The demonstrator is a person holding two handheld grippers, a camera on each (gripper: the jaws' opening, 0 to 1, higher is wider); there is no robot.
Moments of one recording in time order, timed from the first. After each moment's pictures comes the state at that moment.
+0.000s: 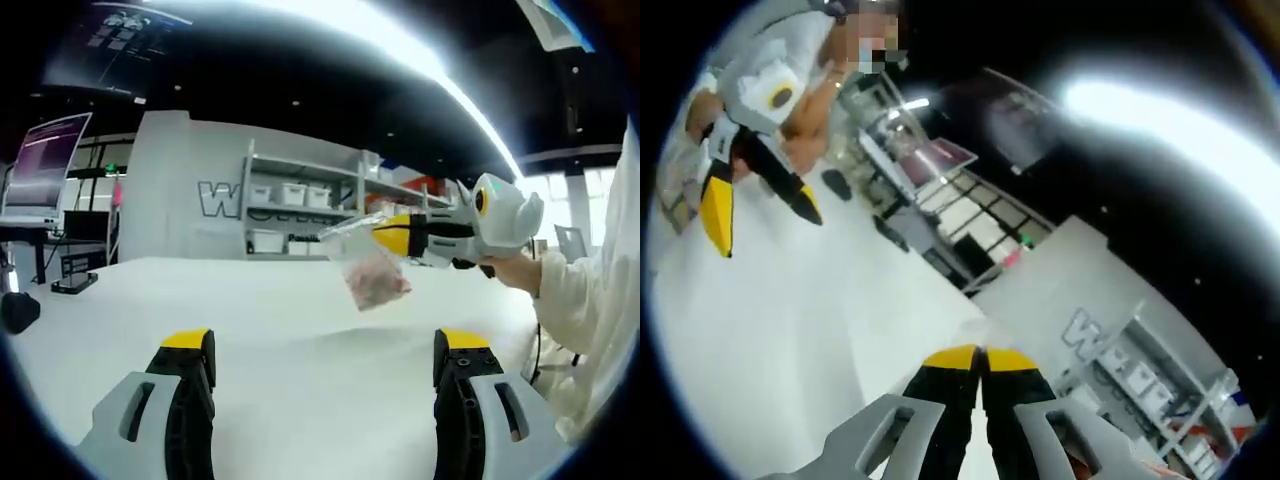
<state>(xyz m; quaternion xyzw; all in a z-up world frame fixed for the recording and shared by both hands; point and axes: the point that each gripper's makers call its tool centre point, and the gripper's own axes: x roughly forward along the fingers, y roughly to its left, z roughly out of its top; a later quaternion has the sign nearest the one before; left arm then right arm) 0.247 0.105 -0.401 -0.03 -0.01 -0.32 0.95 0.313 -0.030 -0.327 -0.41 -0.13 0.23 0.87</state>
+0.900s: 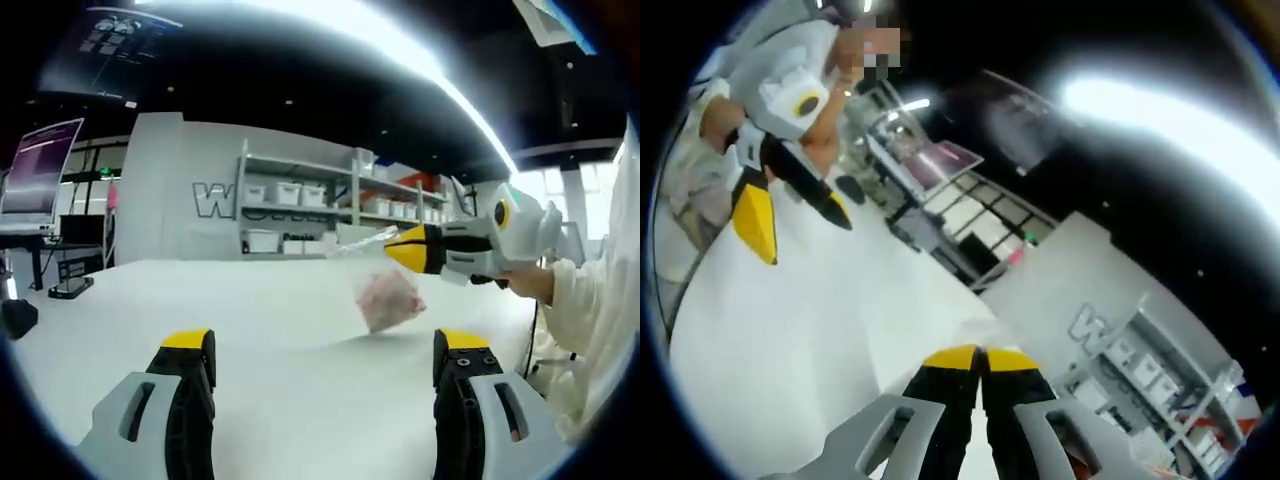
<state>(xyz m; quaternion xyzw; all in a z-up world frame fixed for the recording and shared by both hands) 0.240 0.096 -0.398 -0.02 -0.01 -0.33 0.94 0.281 -0.031 -0.350 -0.40 -0.12 0.24 0.88</state>
